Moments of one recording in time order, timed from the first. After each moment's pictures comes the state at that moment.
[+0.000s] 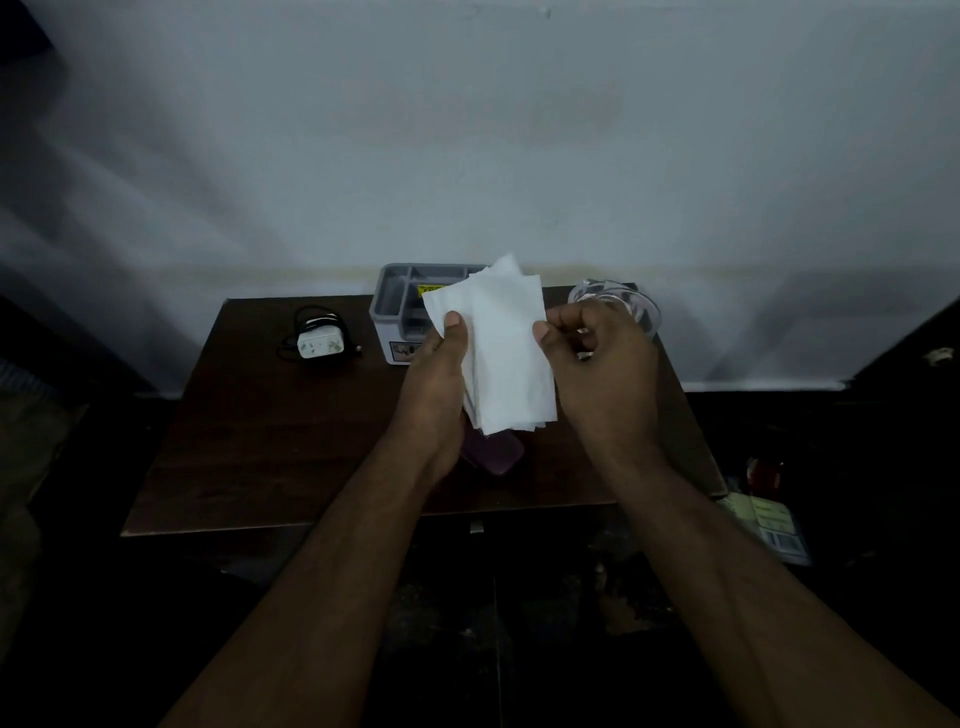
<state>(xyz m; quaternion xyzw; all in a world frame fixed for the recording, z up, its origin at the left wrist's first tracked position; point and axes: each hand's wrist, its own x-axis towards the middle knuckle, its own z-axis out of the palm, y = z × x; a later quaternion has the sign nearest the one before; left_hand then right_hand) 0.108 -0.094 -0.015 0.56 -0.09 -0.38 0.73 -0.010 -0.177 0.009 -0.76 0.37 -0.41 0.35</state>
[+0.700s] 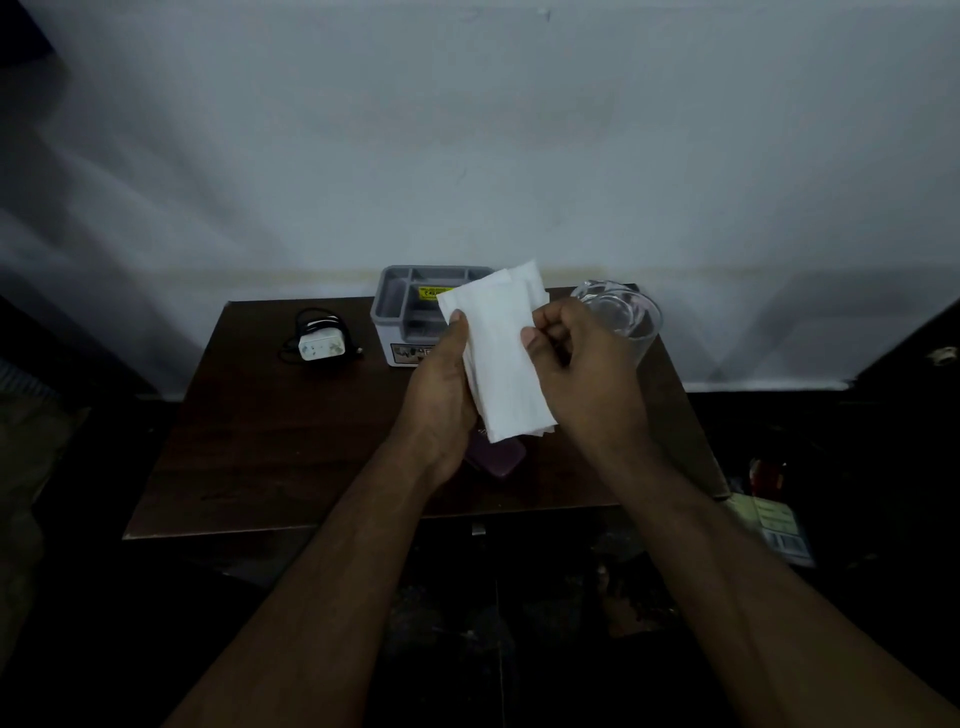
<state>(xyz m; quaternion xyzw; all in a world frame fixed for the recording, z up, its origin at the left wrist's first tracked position) 0.100 -0.089 -0.003 0.47 -0.08 -0.46 0.75 -0.003 -0.179 0.004 -0.81 0.33 -0.34 0.34</state>
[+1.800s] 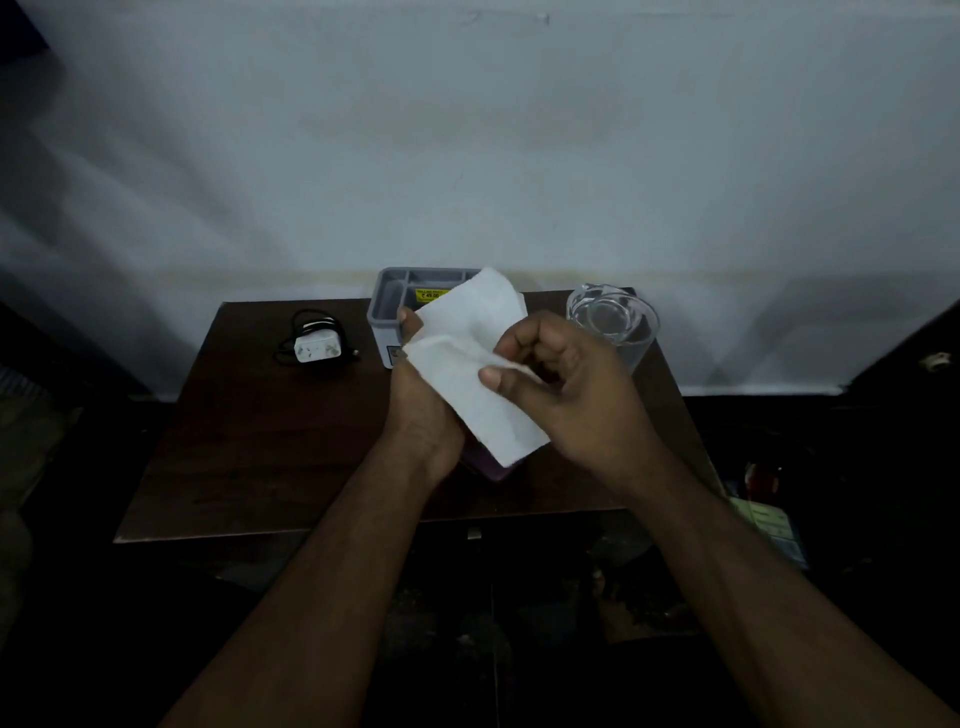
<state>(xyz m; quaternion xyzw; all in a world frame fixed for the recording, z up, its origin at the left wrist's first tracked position) 0.105 -0.087 -0.001 0.44 -0.06 -0.44 0.78 -0.019 -0.162 0.027 -0.77 0.16 -0.30 0.54</state>
